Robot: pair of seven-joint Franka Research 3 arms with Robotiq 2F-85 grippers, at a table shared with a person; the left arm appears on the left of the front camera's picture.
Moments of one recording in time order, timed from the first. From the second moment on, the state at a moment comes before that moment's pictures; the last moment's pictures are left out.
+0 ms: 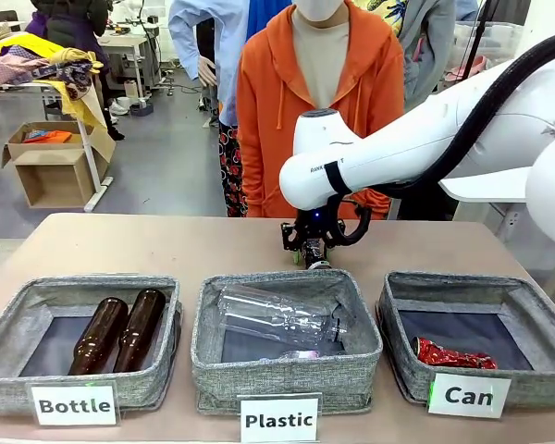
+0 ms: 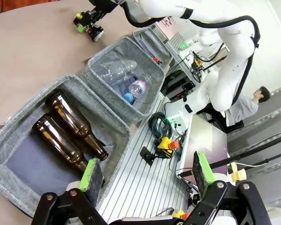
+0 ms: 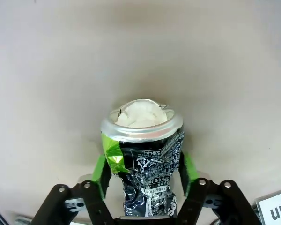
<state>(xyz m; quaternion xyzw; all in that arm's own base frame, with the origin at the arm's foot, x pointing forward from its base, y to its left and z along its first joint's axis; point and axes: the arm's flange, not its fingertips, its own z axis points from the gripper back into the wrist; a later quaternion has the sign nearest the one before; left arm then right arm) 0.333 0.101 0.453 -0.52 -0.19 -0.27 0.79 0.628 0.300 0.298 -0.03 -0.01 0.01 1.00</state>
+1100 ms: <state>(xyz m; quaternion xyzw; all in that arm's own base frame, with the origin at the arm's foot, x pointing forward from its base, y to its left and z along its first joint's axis) 0.333 0.101 0.454 -0.52 -0.19 -0.27 0.79 0.586 0.280 0.394 -0.01 -0.07 0.04 1.00</state>
